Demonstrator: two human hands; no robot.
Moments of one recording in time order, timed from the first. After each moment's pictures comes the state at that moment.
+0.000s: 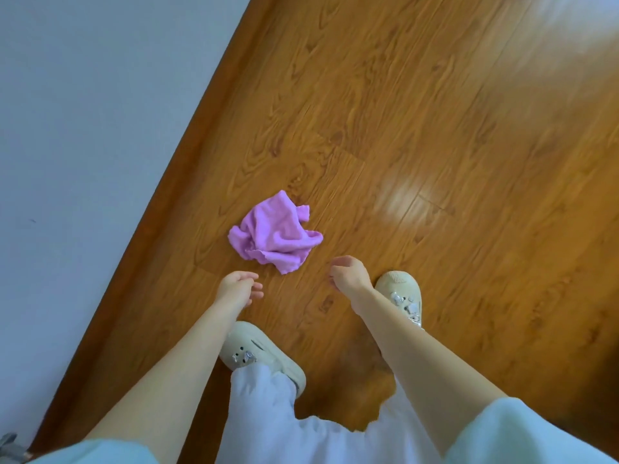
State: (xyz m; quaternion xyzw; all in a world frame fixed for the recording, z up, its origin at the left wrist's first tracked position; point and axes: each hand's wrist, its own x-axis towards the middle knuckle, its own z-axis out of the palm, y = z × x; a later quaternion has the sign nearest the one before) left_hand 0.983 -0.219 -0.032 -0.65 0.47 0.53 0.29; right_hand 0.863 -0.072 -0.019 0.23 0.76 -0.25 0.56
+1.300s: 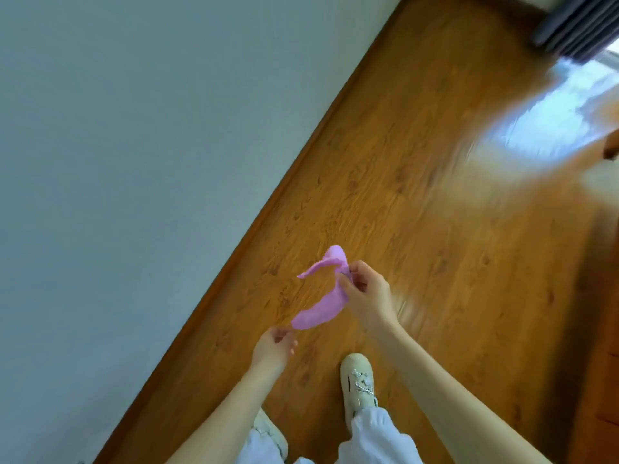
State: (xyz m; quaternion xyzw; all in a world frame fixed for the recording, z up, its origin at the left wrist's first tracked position) left_hand 0.895 -0.176 0.303 -0.54 0.57 0.59 0.18; right_hand 0.751 -0.072 0.347 -0.07 0.83 -0.47 0.30
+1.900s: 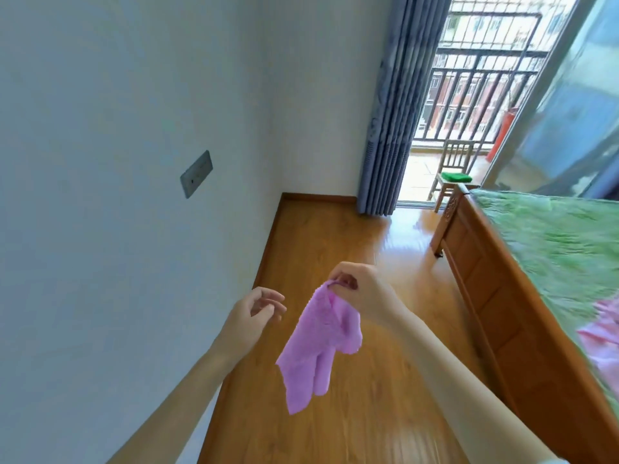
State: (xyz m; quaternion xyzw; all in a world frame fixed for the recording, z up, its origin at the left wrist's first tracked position) left_hand 0.704 -0.170 0.751 -0.08 0.83 0.55 -0.03; right_hand 0.623 0.036 0.773 -0.25 0.90 -0.35 -0.02
